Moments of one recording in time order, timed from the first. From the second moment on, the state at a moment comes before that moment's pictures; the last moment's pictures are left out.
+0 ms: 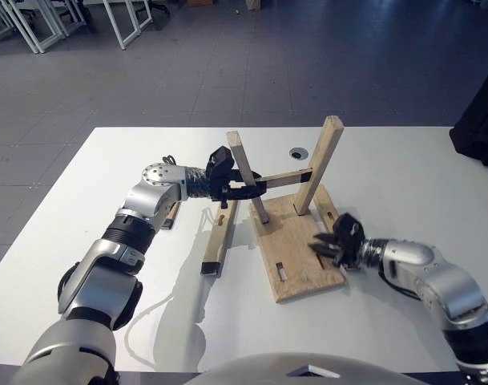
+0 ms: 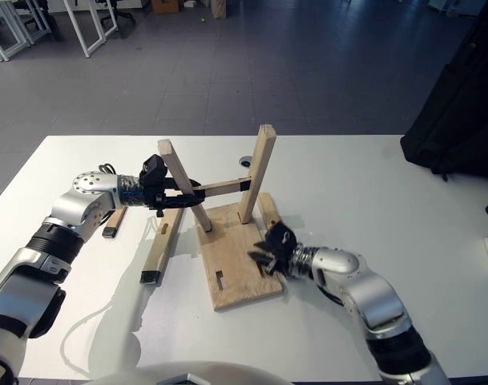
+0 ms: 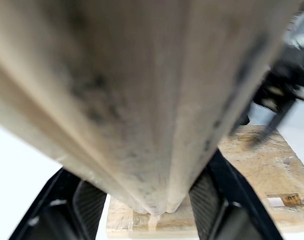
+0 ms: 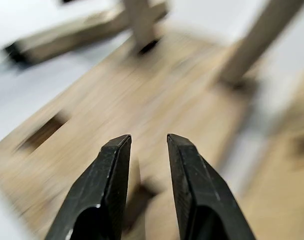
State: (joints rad) left arm -0.72 0.56 -0.44 0.61 -0.53 0.08 -1.15; right arm -0.01 -0.64 0.26 -0.46 0.36 0.79 0.71
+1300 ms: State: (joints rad) left arm -0.75 0.19 -0.03 0.04 -0.33 0.50 -0.25; right arm 0.12 -0.57 0.32 -0.56 0.40 0.78 0.62
